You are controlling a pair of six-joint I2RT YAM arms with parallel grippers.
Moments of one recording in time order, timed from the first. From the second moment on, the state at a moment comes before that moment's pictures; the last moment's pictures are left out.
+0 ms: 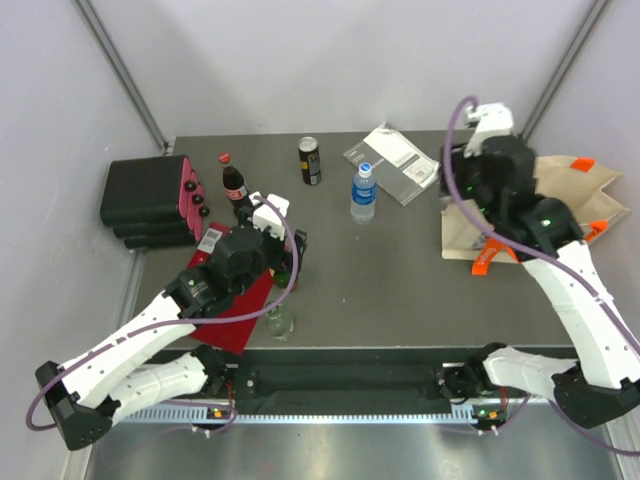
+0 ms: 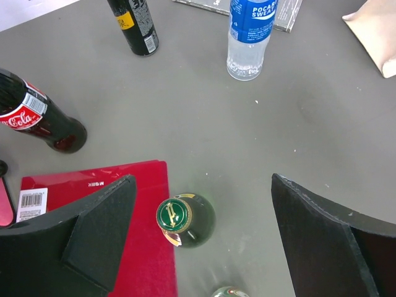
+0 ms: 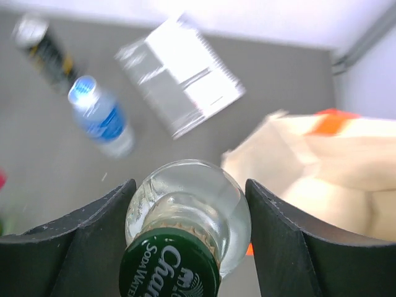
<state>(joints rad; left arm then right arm) -0.83 0.88 0.88 -0.35 -0.35 -0.11 0.51 1.12 1.46 -0.73 0.39 0.08</state>
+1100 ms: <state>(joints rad) -0.83 0.88 0.88 -0.35 -0.33 -0.11 -0.26 1.36 1.32 -0.38 0.20 0.06</state>
